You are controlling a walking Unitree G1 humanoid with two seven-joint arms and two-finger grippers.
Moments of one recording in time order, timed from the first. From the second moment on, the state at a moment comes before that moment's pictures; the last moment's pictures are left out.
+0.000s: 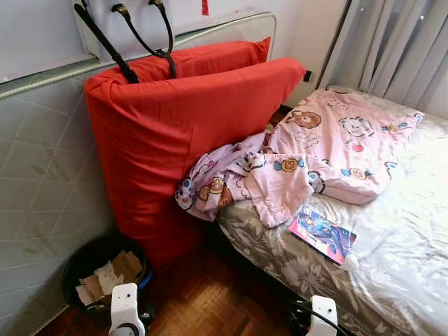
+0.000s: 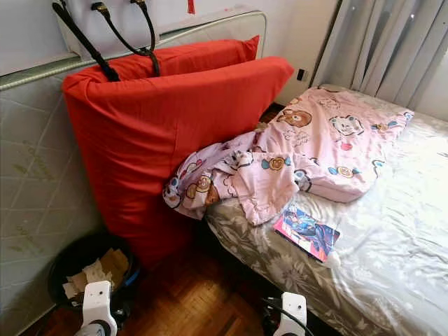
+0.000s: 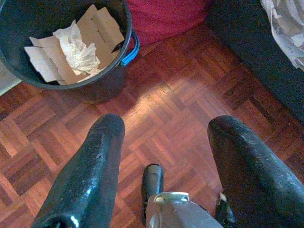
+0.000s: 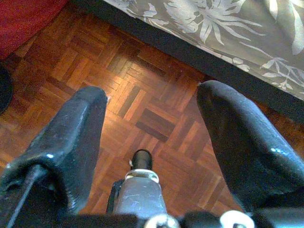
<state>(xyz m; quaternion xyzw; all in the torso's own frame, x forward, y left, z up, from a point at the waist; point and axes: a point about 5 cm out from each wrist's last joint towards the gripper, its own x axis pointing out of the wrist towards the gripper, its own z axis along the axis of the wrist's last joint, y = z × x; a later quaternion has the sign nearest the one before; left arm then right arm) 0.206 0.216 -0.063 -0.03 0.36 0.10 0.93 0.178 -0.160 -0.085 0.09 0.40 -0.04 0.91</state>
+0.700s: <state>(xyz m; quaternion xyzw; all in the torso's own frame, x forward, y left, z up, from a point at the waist) 0.202 0.217 -0.066 -0.02 0.37 0.09 0.92 0.184 -0.153 -0.082 0.06 0.40 -0.03 0.92</state>
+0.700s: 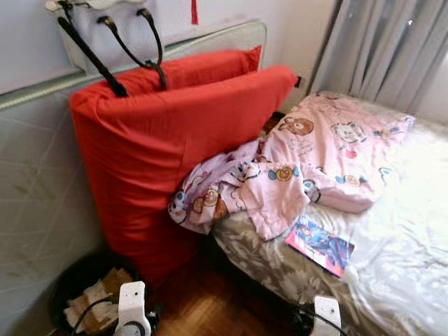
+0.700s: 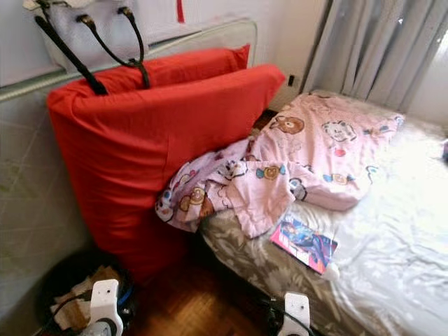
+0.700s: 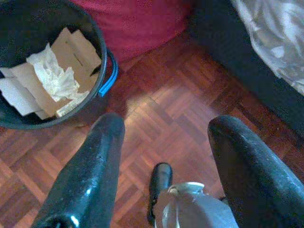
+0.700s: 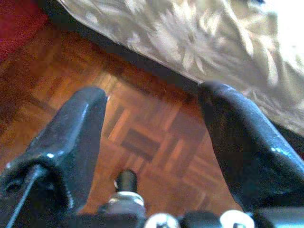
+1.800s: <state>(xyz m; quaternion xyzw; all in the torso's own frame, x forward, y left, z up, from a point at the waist) 0.209 0.210 -0.064 -0.02 0.37 0.07 0.93 0.179 -0.162 -0.084 0.05 0.40 -0.03 0.91</state>
